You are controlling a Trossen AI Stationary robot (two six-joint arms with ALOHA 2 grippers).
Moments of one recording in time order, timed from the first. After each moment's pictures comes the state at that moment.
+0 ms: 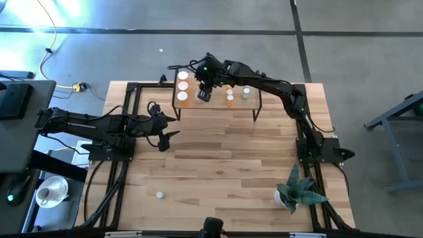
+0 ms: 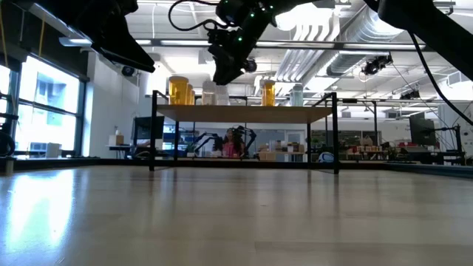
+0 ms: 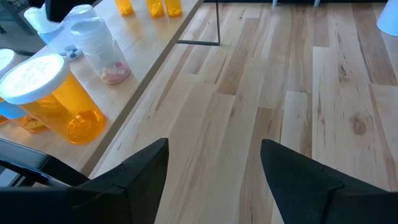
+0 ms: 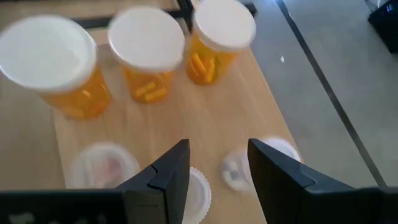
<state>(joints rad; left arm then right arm) 0.07 0.82 0.59 -0.34 -0.40 -0.08 -0.40 2.20 2.26 -0.87 0.13 -0.19</state>
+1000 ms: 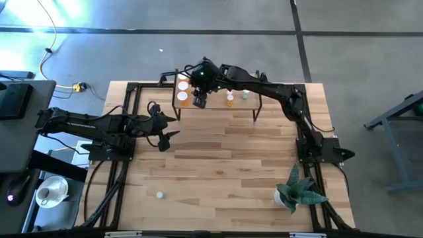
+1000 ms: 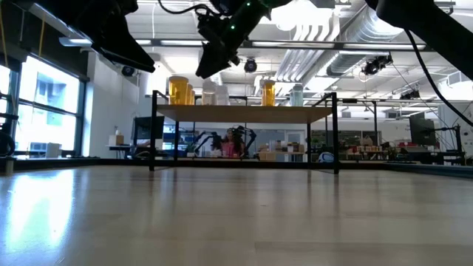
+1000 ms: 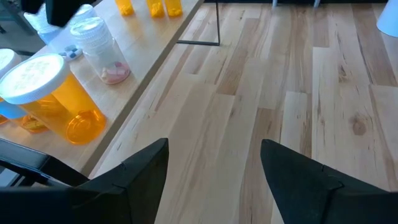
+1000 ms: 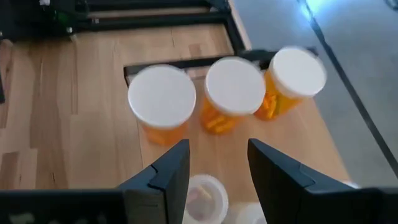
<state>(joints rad) 0.07 0.82 0.59 -0.34 -0.40 -0.08 -0.33 2.21 2.31 -0.85 0.02 -0.19</state>
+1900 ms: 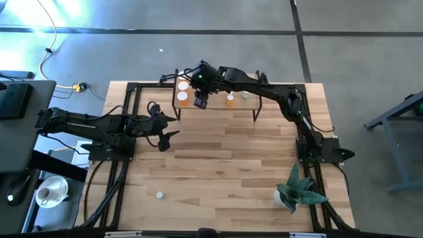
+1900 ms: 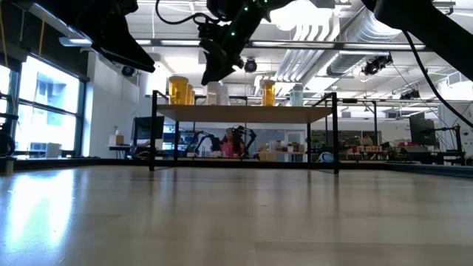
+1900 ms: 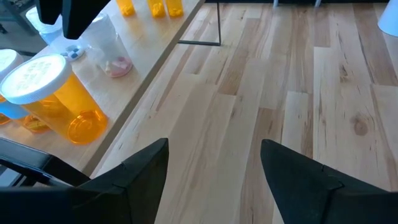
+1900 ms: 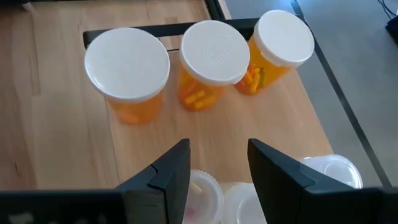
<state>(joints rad) 0.07 0.82 0.59 -0.34 -0.40 -0.08 -0.33 2.23 2.31 -0.90 0.13 -0.18</state>
